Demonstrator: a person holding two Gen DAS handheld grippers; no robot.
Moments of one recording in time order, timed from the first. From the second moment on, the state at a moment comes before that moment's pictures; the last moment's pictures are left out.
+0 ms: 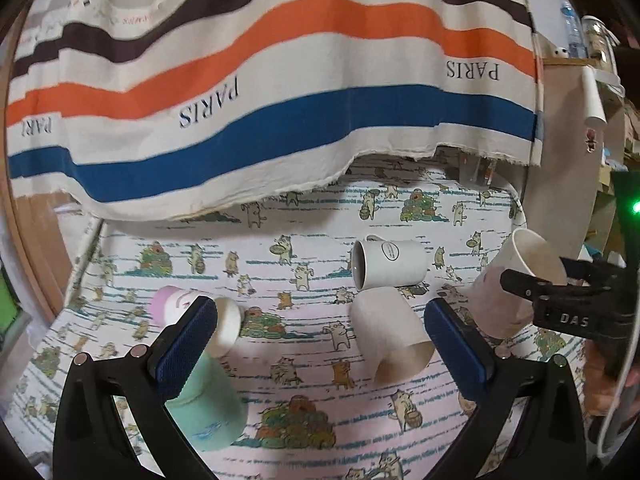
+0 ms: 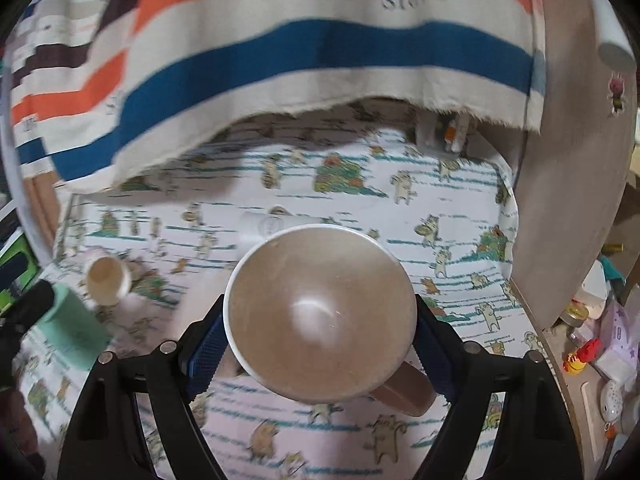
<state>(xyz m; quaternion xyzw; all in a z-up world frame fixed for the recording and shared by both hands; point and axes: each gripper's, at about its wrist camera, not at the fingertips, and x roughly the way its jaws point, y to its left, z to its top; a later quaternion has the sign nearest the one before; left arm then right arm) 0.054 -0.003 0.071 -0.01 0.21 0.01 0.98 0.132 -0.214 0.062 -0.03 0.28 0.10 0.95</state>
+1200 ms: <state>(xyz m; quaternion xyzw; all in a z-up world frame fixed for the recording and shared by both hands) -0.008 0.037 0.026 -0.04 0.24 0.04 0.97 0.056 -0.138 0.004 -0.08 0.36 0.24 0.90</state>
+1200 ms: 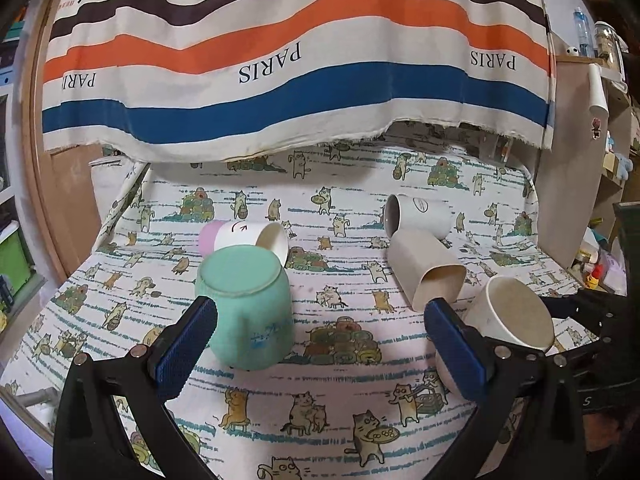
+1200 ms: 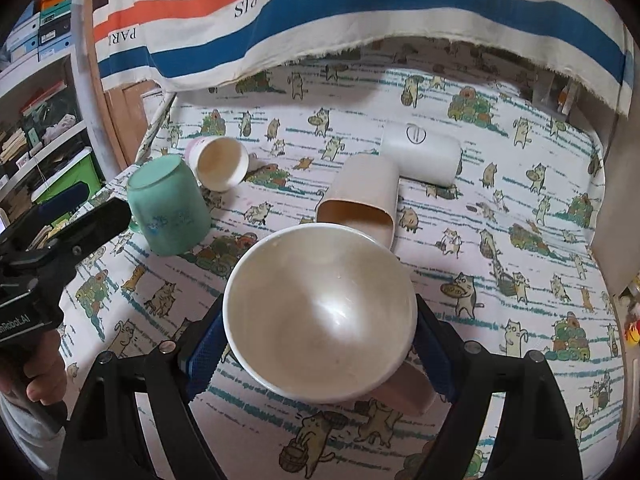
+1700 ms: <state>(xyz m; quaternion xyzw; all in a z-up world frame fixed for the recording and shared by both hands) -0.012 0.035 0.022 -0.04 0.24 0.04 0.97 0.045 -0.155 0.025 -0.05 0.33 0.25 0.91</state>
